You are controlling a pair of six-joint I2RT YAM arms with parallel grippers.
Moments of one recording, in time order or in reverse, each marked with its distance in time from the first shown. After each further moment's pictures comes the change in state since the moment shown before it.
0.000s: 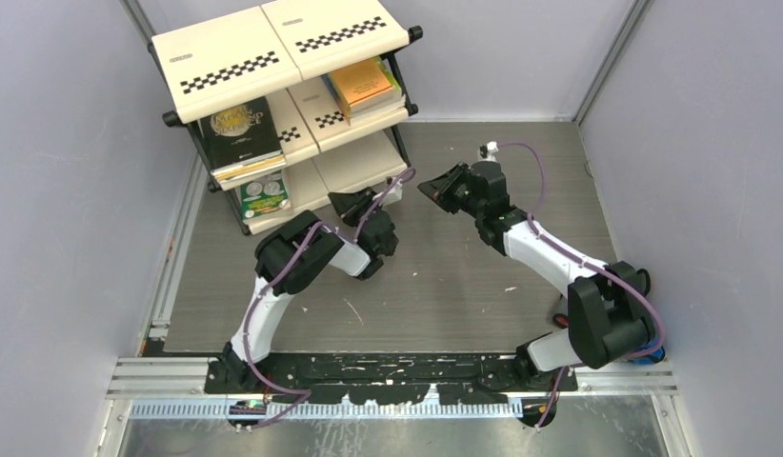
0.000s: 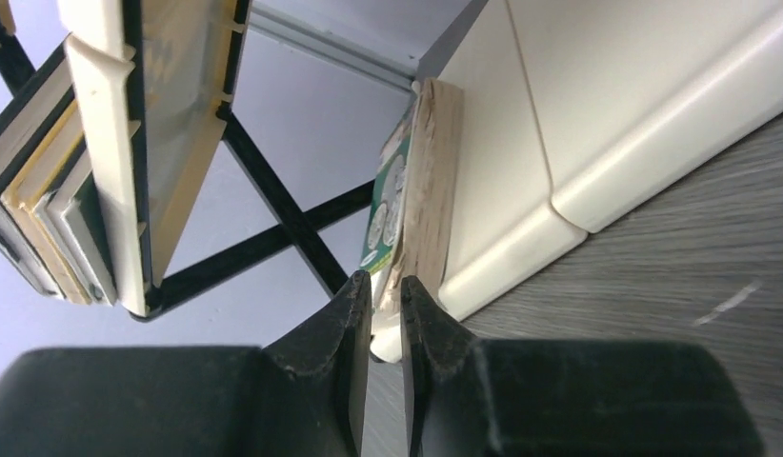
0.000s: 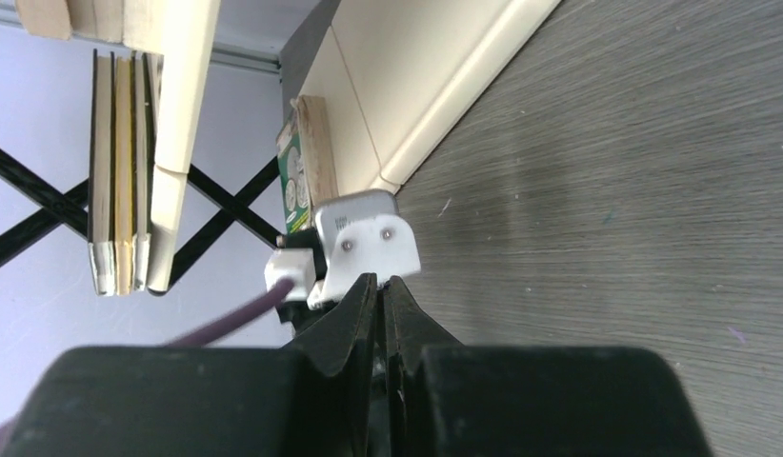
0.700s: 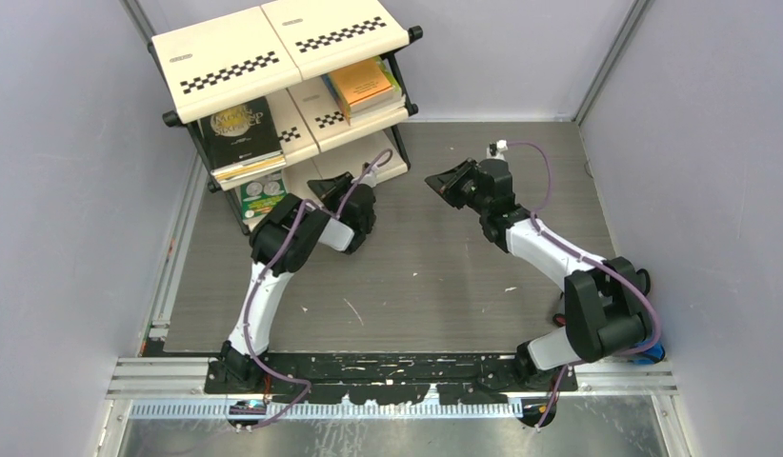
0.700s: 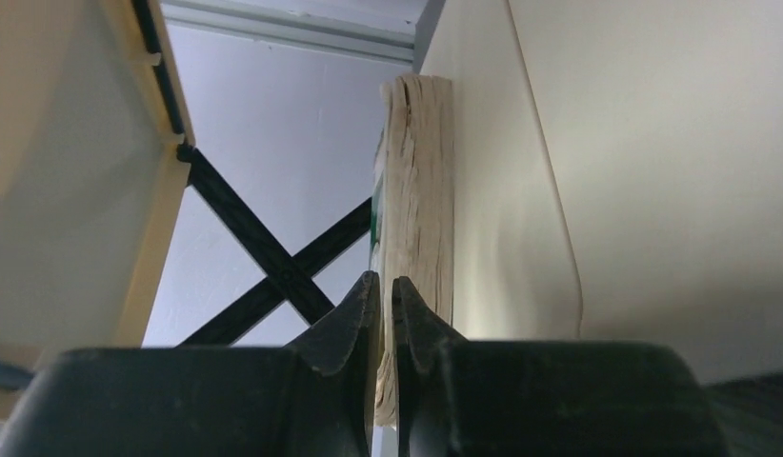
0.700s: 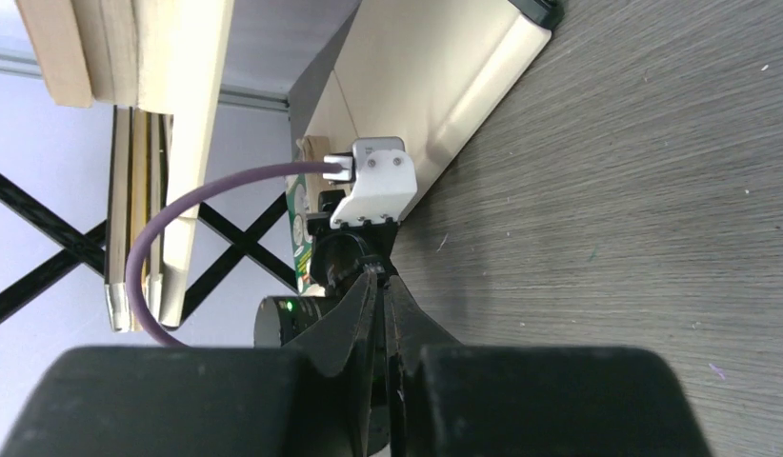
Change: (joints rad) left arm 0.220 0.120 0.134 -0.222 0.129 0.038; right arm -0.056 0.018 -0.021 0.072 -0.004 0.026
